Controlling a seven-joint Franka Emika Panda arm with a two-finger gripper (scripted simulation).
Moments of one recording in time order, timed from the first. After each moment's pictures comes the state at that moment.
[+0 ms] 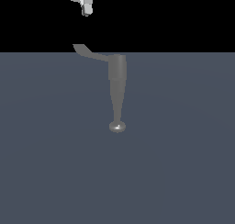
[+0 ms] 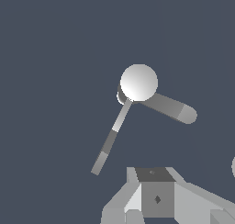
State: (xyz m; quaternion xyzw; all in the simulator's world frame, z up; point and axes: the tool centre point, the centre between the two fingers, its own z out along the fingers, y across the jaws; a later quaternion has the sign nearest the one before) arm -0.040 0.074 0.381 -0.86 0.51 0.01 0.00
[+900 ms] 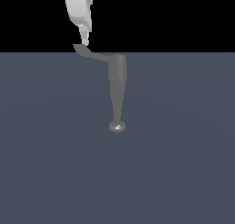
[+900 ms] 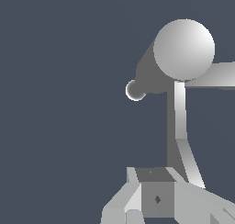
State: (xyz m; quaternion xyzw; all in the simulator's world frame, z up) arm 0.015 0.100 0.315 -0.75 0.66 0.00 0.00
